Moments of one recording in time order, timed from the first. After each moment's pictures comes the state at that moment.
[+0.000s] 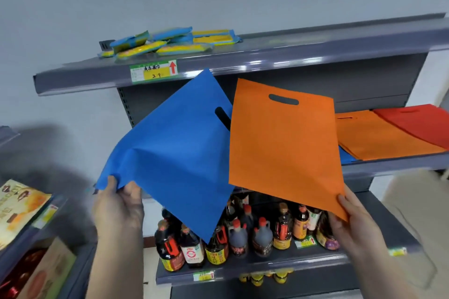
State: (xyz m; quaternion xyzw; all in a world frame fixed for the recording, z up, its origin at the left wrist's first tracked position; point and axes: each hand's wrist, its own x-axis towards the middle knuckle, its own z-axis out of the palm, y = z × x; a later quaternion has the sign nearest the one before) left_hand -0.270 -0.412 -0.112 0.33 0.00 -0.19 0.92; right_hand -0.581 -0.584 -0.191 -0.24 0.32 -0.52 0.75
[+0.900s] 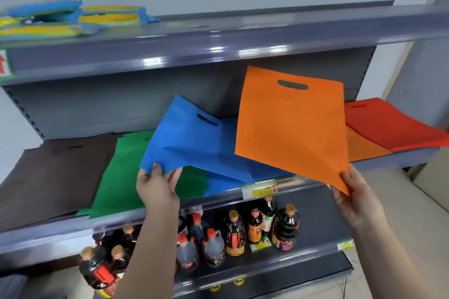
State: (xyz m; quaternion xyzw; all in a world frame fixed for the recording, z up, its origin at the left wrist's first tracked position) left_hand -0.377 -0.648 -0.159 0.45 -0.01 -0.27 0.85; right_hand -0.694 -0.762 -0.203 -0.27 0.31 -0.59 0.69
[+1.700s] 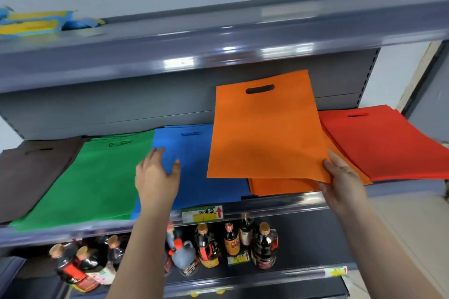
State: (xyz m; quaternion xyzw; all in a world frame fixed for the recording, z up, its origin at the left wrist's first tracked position) left_hand -0.484 -0.752 -0.163 0.85 -0.33 0.04 0.41; right_hand -0.761 -0.911 -0.184 -0.32 0.39 -0.51 0.70
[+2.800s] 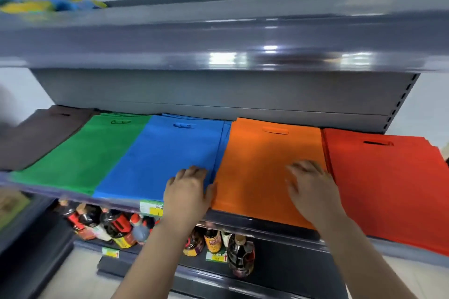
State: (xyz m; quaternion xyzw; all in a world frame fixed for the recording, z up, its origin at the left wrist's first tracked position) left_hand -0.611 -0.834 -0.187 0.88 -0.46 0.09 0.13; right_hand -0.791 -1.000 -0.176 -0.92 0.36 -0.12 0.03
